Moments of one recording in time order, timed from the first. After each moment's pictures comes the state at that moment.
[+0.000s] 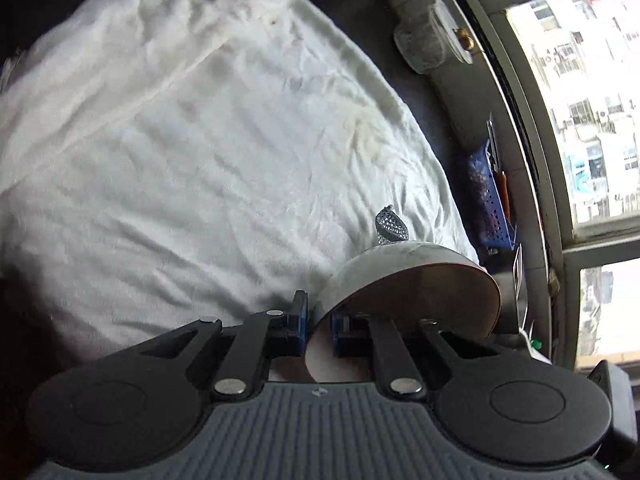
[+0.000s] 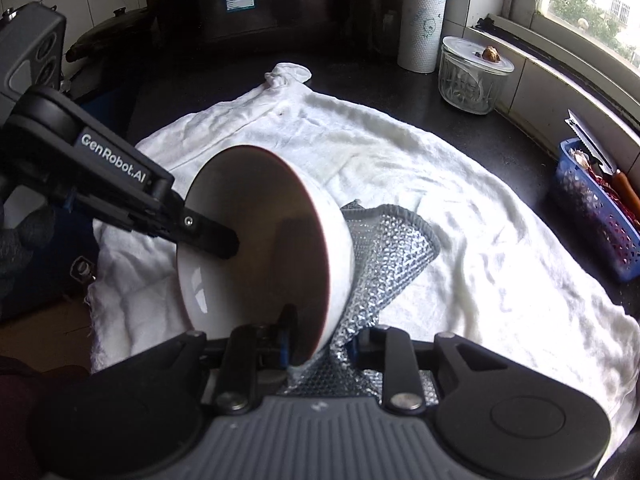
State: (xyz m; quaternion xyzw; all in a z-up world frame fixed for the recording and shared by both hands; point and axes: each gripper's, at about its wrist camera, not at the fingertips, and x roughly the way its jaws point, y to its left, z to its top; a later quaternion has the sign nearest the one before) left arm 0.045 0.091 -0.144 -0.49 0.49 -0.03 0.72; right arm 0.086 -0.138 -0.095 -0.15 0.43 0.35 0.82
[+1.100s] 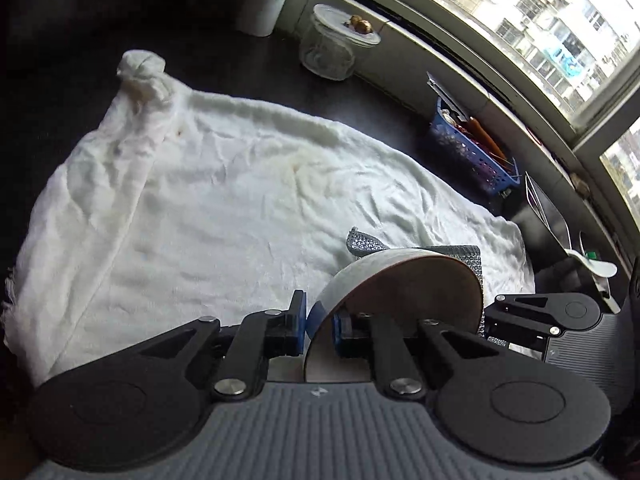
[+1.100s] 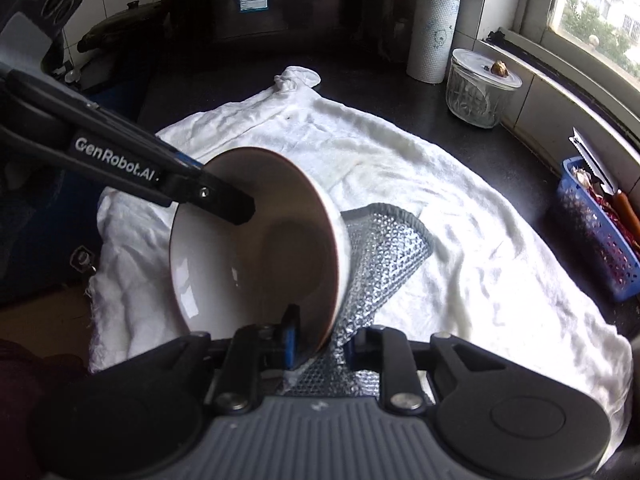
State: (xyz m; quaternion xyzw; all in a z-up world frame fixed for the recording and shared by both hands) left arm 0.066 0.062 -0.087 -0.25 0.48 -0.05 0.84; right arm 0.089 -0.140 -0.092 -0.16 0.42 0.37 0.81
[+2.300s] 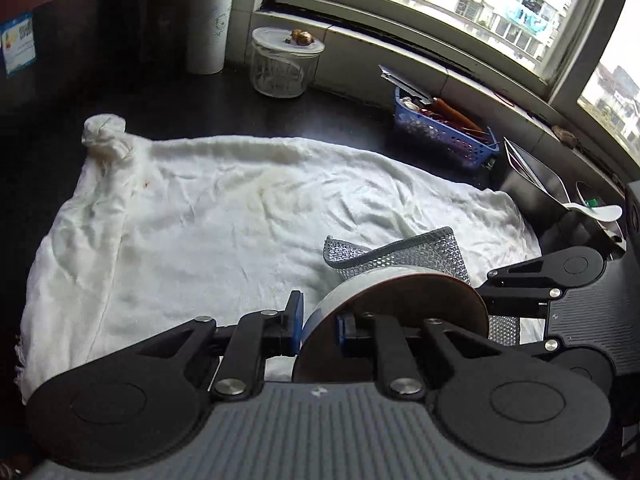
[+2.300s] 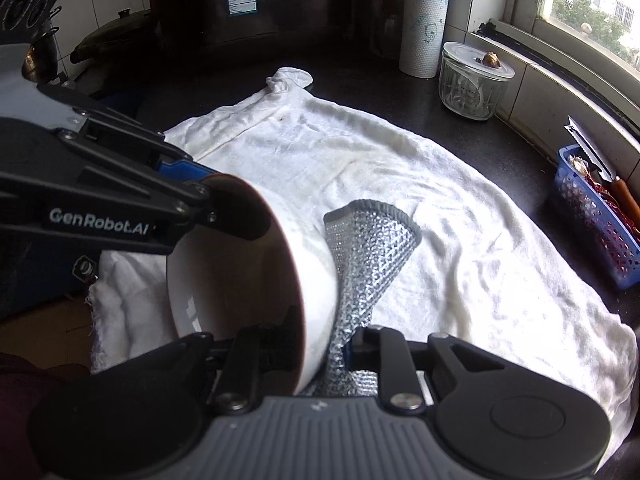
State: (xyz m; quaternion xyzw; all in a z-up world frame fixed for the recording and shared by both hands) left arm 0.067 0.033 -0.074 -0.14 0.45 -0.08 0.88; right arm 0.087 -0.141 -0.093 -0.16 0.43 0.36 0.81
